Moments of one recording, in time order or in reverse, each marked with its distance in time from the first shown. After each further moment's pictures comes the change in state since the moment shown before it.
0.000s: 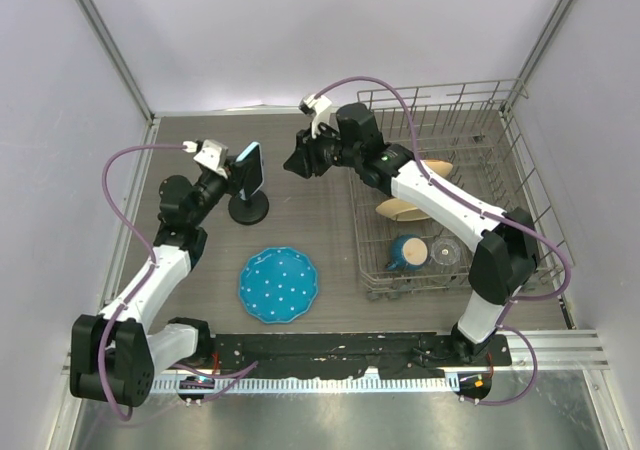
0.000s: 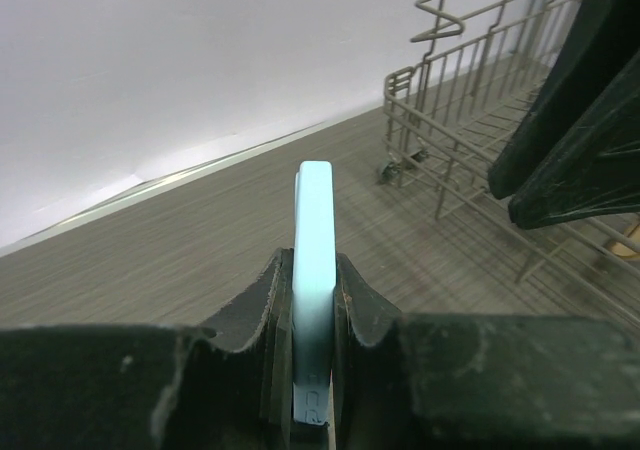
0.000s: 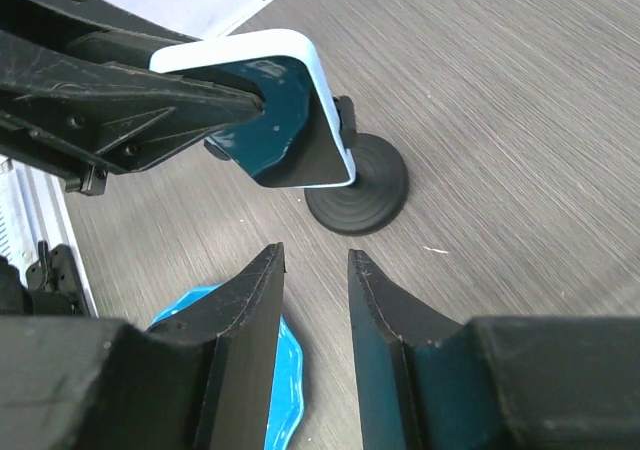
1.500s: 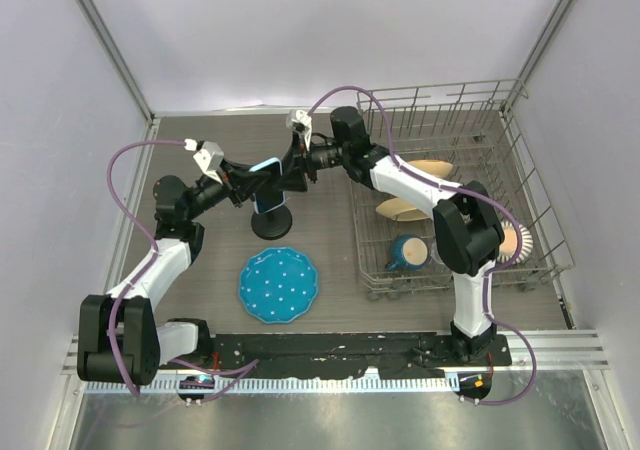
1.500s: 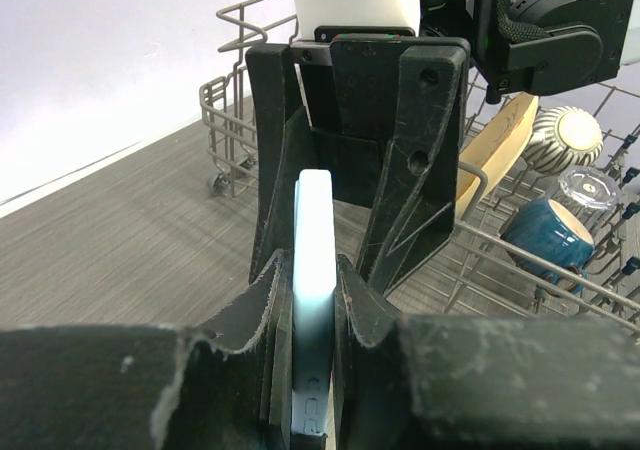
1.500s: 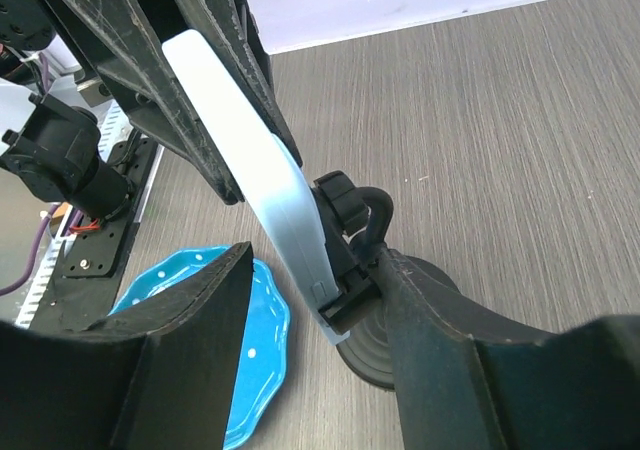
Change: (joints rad) left arm 0.085 0.100 -0.016 0.237 0.497 -0.288; right arm -0.066 0.260 0.021 0.319 -0.649 -0.163
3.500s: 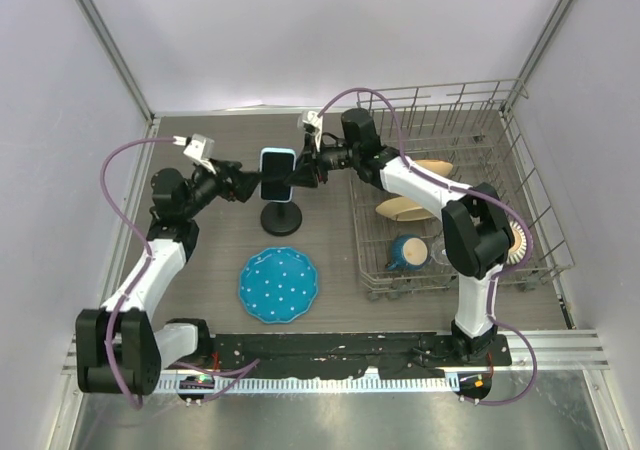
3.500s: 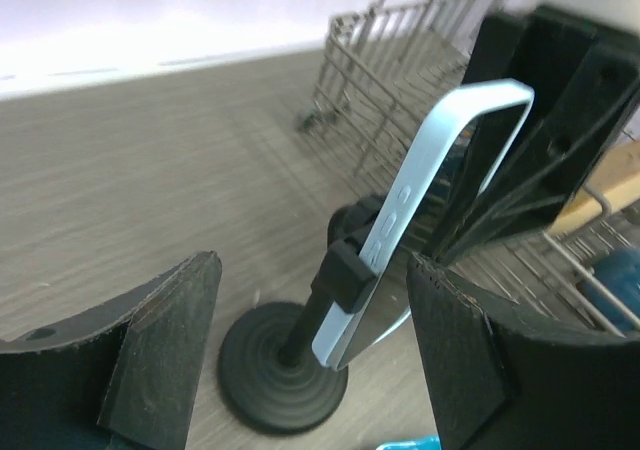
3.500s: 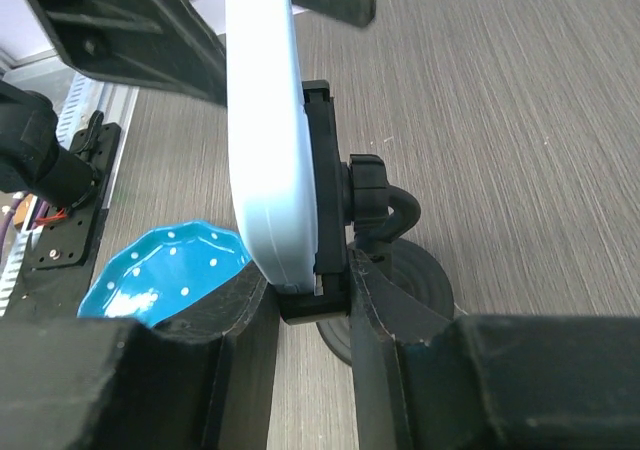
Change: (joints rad) left arm 0.029 -0.097 0.049 -0.365 -0.309 0.021; right arm -0.041 -0.062 -0.096 -0.013 0.072 -0.048
